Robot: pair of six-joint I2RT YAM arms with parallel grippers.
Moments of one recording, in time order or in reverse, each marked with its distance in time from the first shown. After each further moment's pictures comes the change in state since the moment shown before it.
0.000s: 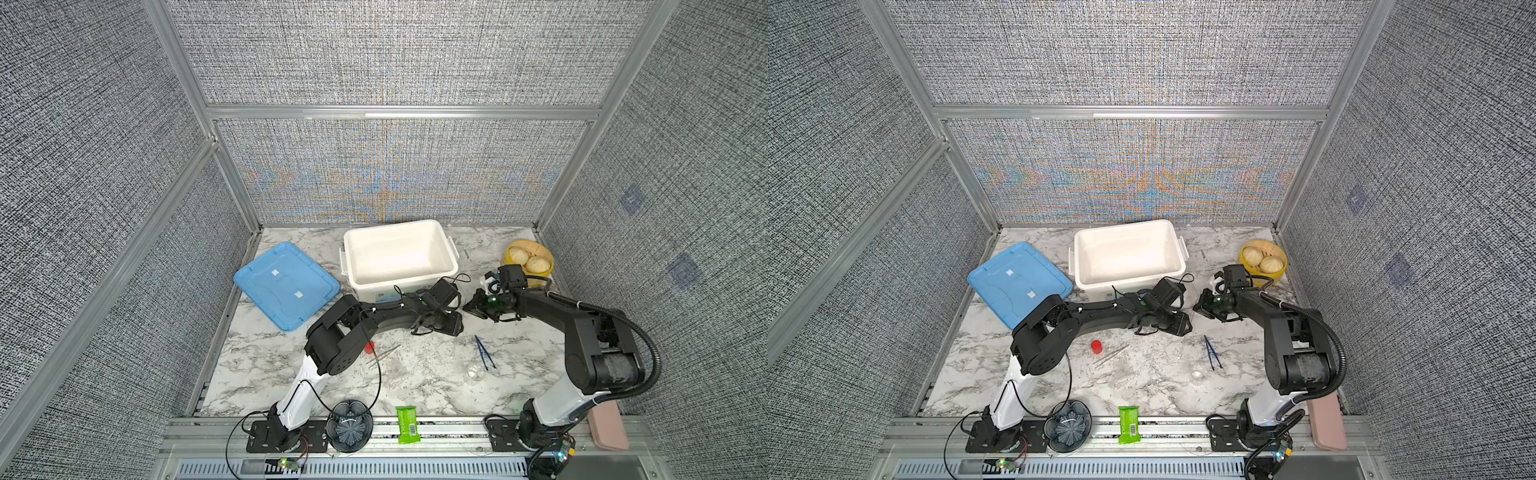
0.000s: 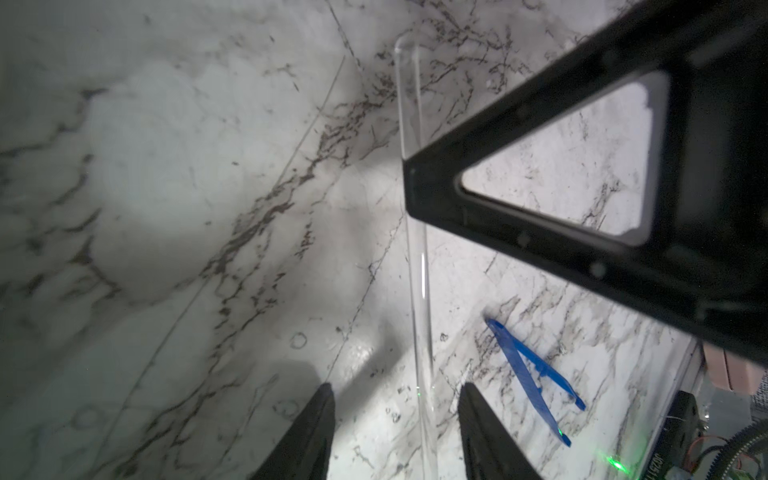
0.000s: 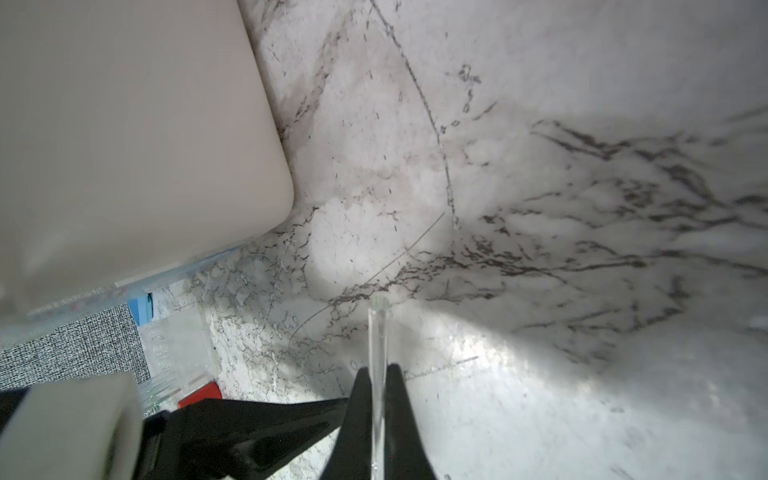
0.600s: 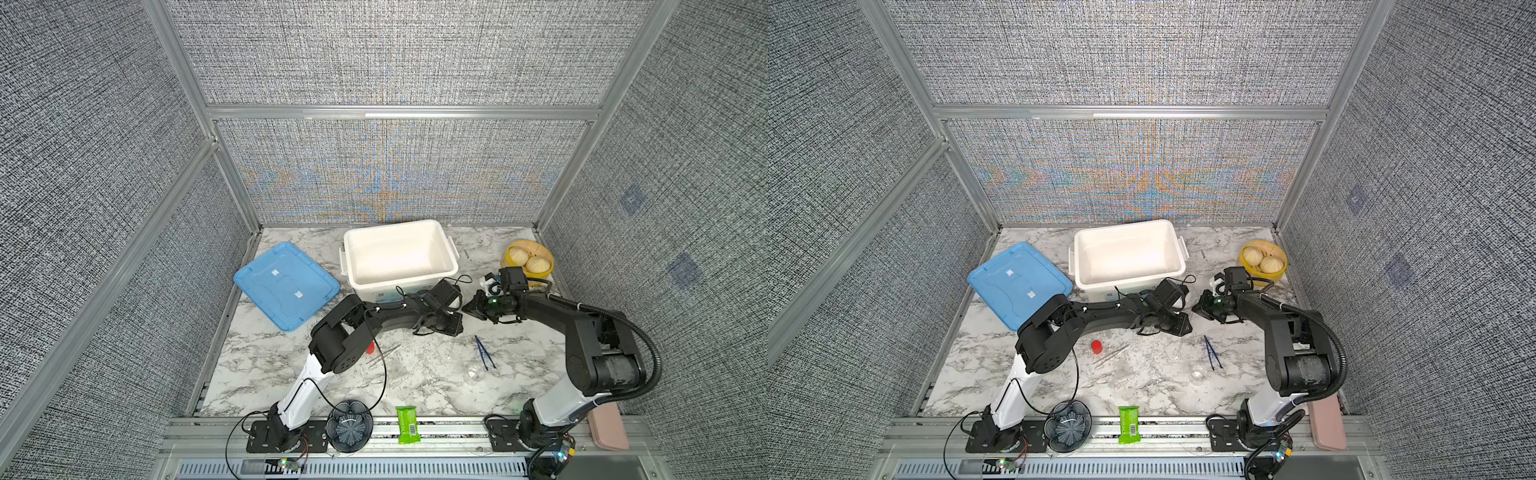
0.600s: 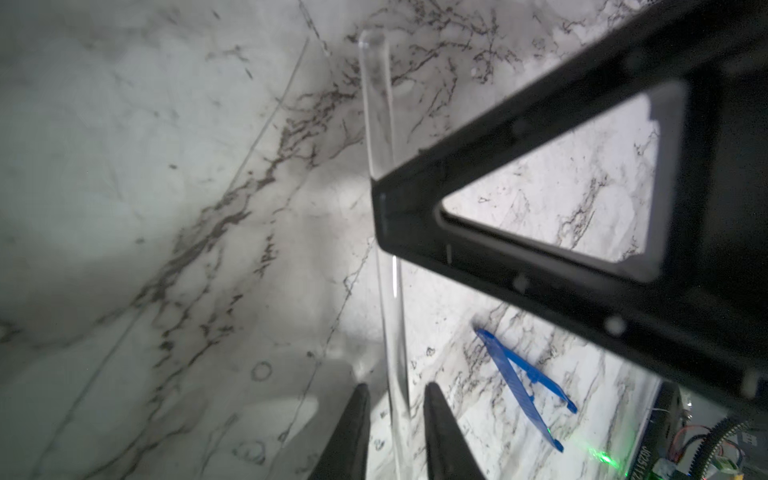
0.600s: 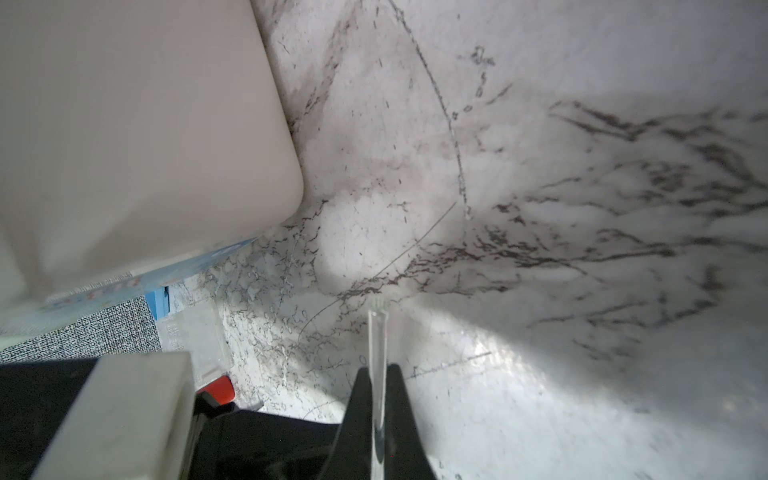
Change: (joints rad) left arm 0.000 0.026 0.009 0.023 0.053 0.000; right arm -0.004 -0.006 -0.027 0.032 -0.033 0.016
